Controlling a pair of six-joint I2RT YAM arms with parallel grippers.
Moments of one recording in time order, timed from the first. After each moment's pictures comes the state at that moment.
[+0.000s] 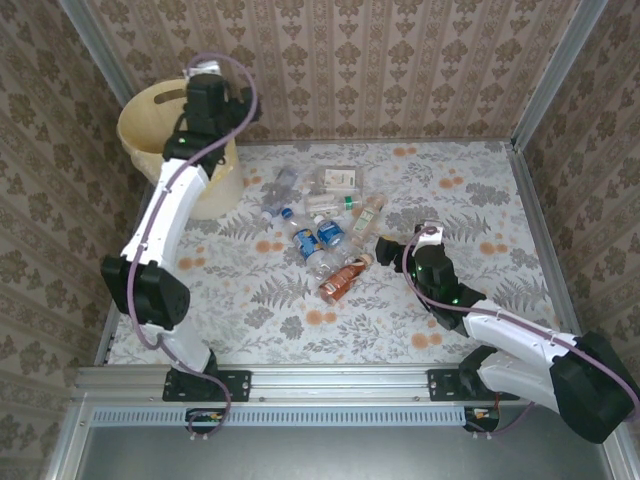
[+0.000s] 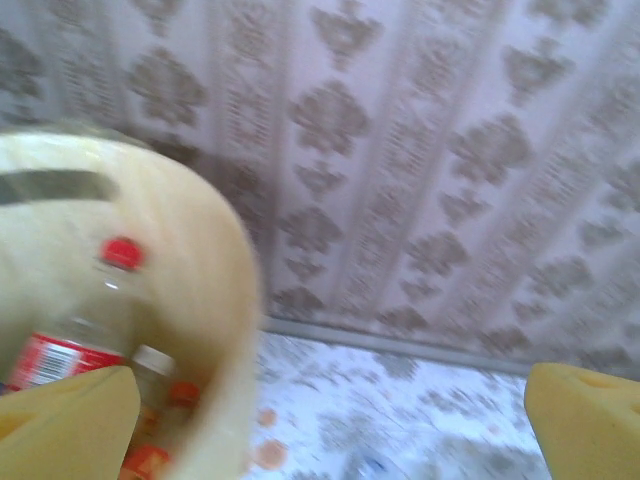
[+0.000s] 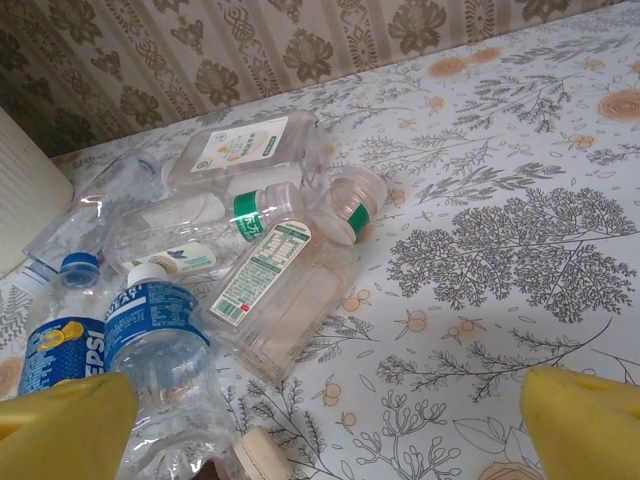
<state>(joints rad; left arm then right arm) -0.33 1.70 1.83 -0.45 -0.26 -0.28 0.57 1.05 0.38 0.30 0.38 0.48</state>
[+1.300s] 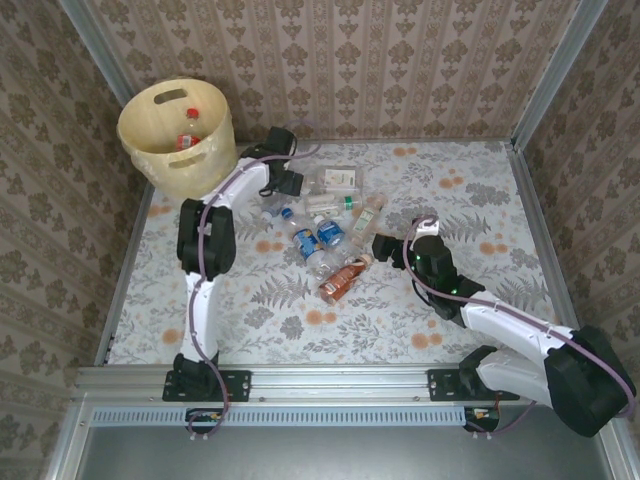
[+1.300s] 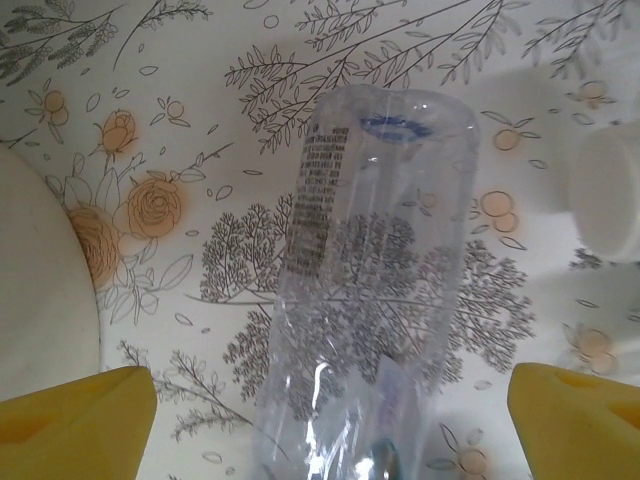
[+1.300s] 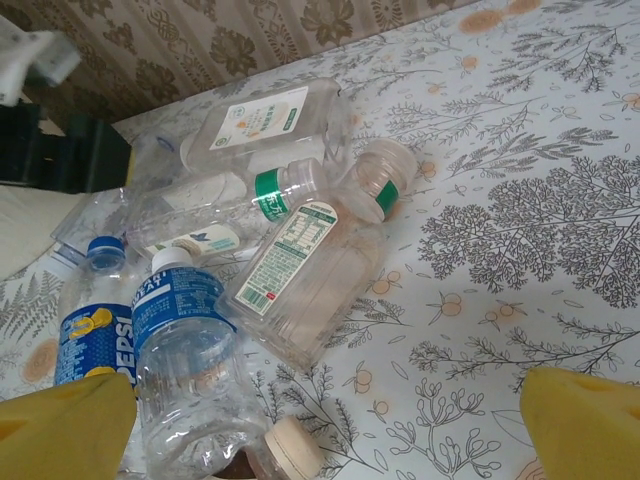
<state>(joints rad) -0.39 2.30 2.00 -0.77 -0.22 -0.04 0.52 1.09 0.45 0.23 0.26 0.52</state>
